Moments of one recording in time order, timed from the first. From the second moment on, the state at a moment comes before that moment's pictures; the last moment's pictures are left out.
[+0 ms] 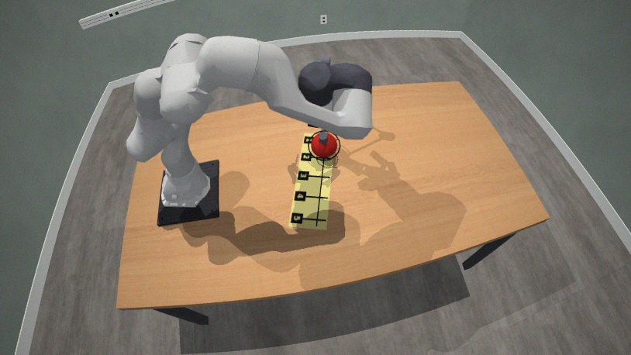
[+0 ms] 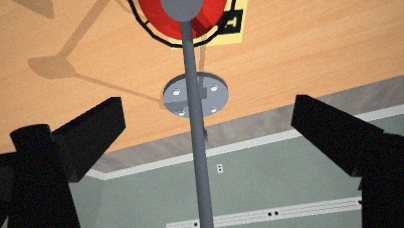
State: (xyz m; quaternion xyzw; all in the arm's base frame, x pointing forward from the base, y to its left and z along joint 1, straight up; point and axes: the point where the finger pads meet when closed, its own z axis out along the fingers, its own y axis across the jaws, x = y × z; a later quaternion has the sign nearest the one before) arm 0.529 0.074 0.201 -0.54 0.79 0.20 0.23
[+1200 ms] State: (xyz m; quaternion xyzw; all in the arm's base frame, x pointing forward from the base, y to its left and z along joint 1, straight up) arm 0.540 0.074 0.191 -0.53 0.79 0.19 0.23
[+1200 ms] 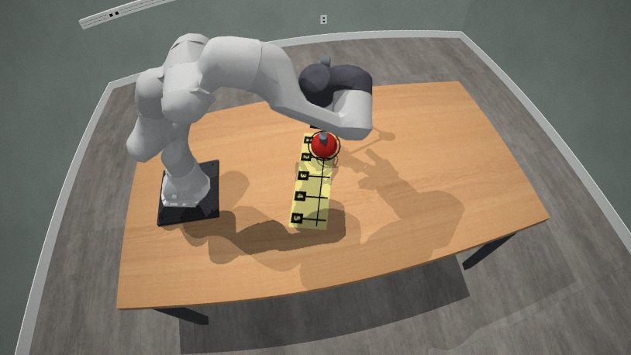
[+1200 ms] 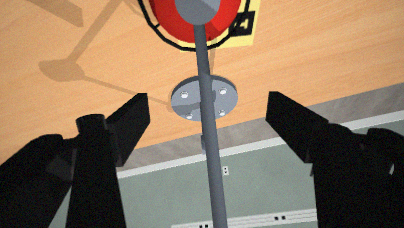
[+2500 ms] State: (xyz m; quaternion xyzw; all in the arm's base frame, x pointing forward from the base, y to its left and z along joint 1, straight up) arm 0.538 0.067 0.190 -0.53 0.80 0.19 0.23
